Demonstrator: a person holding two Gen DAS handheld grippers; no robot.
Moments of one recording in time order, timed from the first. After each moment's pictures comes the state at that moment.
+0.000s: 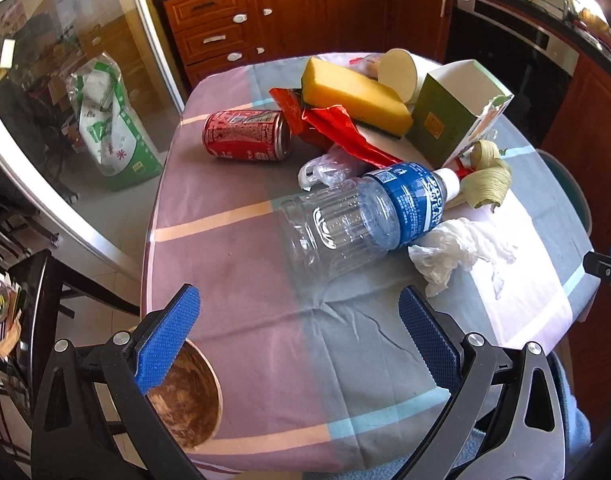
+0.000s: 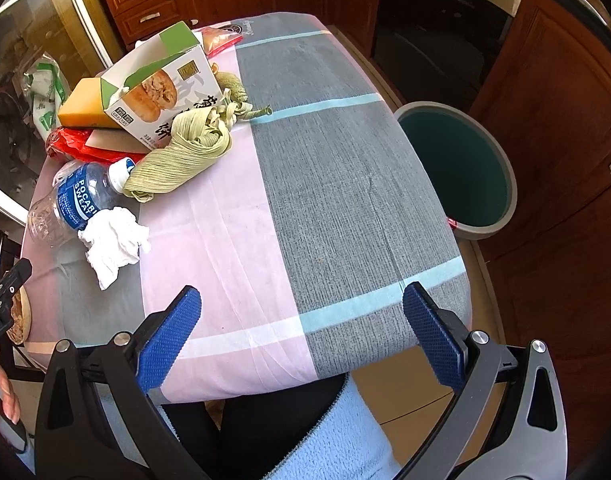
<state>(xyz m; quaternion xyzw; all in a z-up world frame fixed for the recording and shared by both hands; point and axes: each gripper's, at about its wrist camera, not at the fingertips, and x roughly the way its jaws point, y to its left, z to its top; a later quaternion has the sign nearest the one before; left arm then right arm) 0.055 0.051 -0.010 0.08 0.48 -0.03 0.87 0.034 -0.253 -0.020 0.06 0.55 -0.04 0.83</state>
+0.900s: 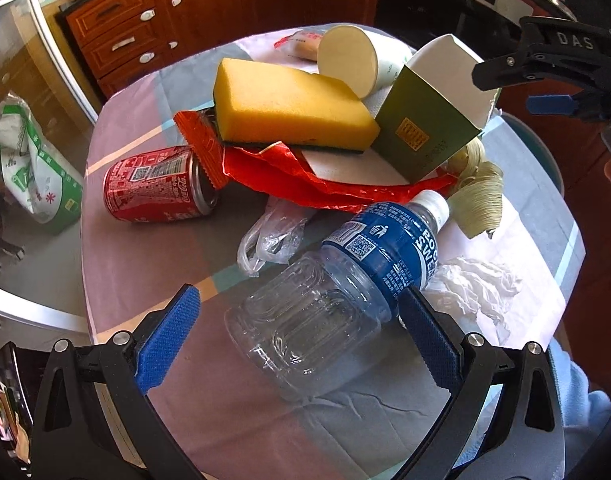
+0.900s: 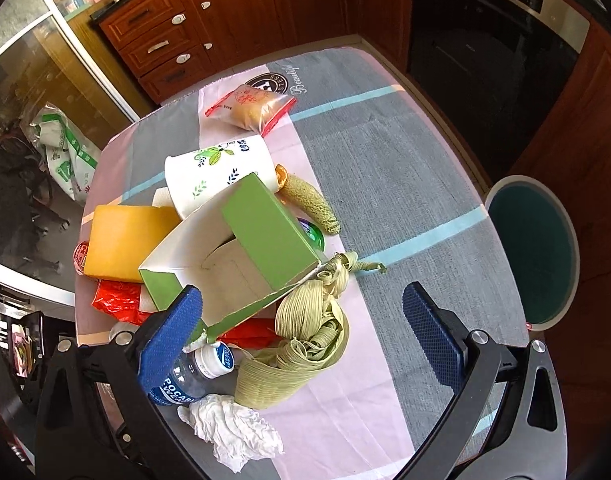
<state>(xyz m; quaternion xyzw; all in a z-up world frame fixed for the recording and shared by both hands) 0.142 0.031 -0.031 0.12 0.52 -0.18 0.83 0.194 -0.202 0.015 0.14 0.54 -0.01 0.83</state>
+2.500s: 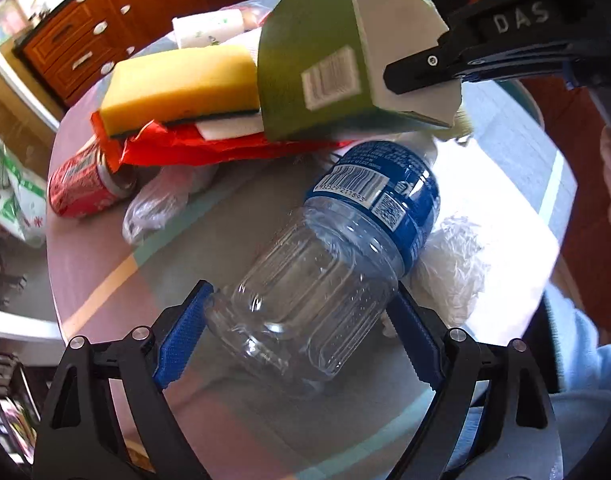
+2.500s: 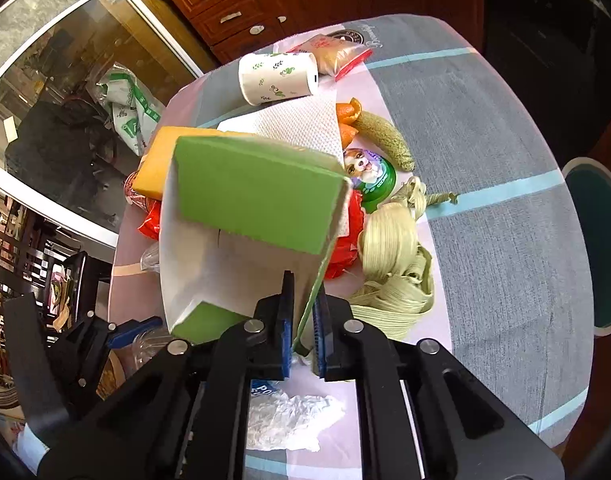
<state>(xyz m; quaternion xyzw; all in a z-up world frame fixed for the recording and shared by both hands) 0.097 -0.027 -0.053 0.18 0.54 -0.21 0.80 0.155 -0.188 -0.016 0.15 0.54 0.13 0.82</state>
